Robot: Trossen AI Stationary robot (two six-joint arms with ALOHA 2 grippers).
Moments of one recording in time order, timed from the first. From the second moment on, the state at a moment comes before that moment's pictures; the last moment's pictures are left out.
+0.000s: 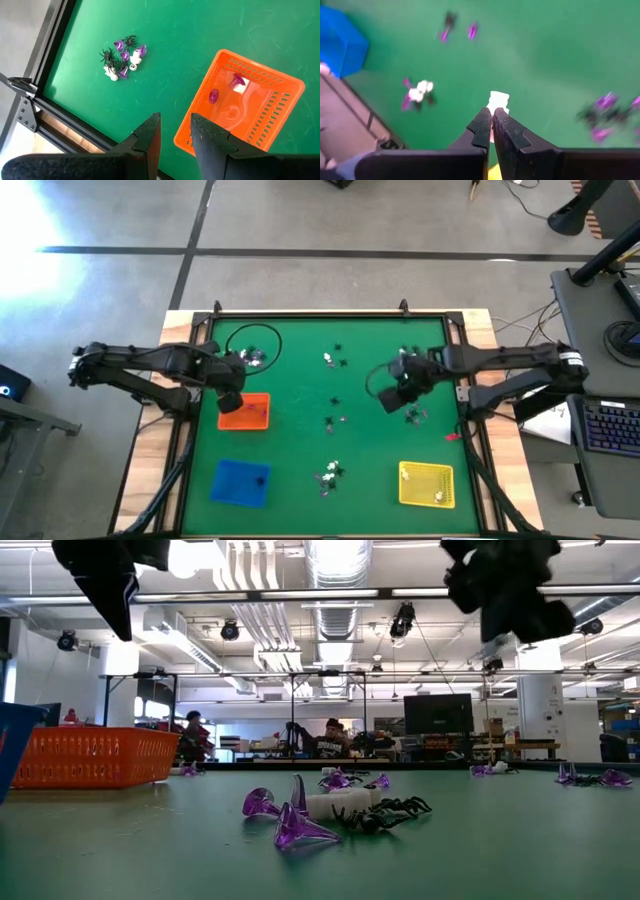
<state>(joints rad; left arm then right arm) -0.08 1.11 1.13 -1.41 -0.37 -0.48 -0.01 1.22 1.01 -0.86 -0.22 1.07</state>
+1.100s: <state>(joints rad) -0.07 0.98 1.13 -1.41 -0.37 -0.45 0.67 1.50 1.01 -0.82 -0.21 1.83</state>
